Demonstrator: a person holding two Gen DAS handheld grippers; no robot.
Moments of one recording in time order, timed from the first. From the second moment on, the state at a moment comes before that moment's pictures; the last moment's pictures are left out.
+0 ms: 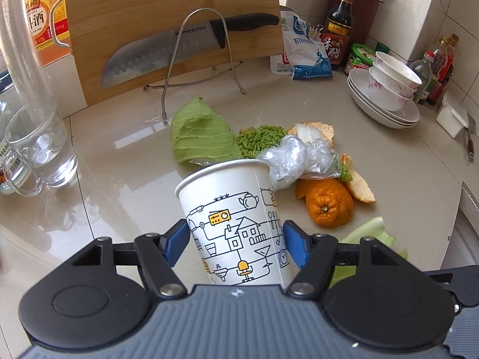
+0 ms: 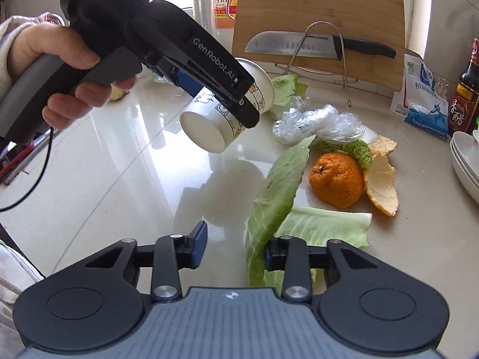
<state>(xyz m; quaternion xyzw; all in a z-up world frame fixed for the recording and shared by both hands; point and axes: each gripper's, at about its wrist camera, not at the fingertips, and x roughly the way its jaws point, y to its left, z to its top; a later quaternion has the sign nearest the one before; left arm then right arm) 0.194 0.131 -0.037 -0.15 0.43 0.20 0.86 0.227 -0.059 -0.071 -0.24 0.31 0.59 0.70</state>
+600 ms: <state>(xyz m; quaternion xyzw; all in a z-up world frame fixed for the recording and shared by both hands) 0.203 0.054 -0.010 -0.02 0.46 0.05 0.89 0.229 -0.141 -0.018 -0.18 0.32 0.51 0.78</state>
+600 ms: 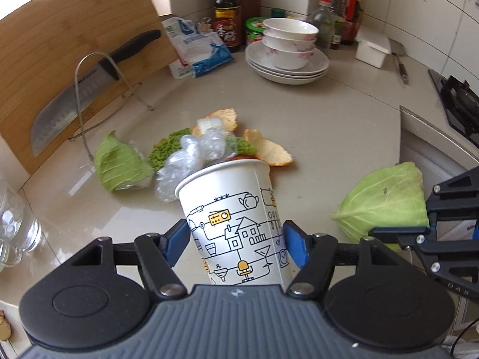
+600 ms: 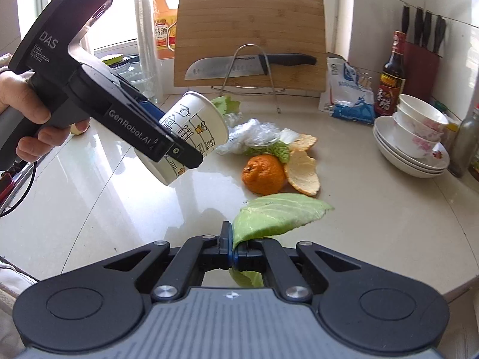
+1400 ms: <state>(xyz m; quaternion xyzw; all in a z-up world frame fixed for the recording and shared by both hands) 0.266 -0.143 -0.019 0.06 0.45 -0.20 0.87 0.269 -0.349 -0.118 -0.05 0.46 0.21 0.86</state>
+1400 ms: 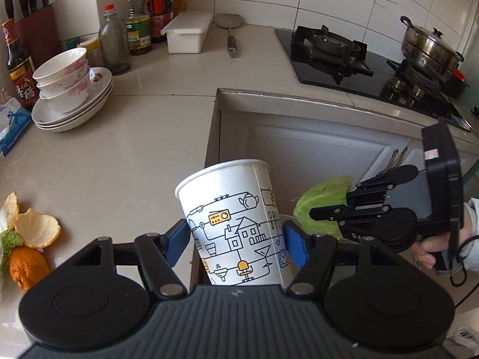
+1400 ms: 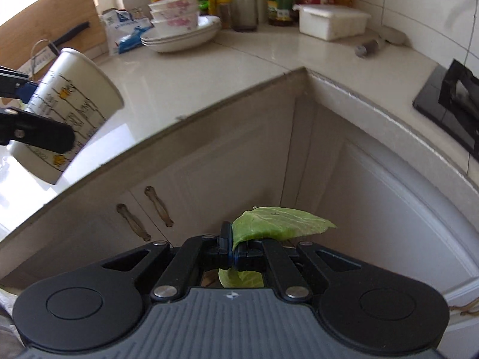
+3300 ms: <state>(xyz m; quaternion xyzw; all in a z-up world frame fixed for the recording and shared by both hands) 0.322 -0.350 -0.256 0.13 0.55 -0.25 0.79 0.105 -0.449 -0.094 0.03 0.45 -0.07 0.89</state>
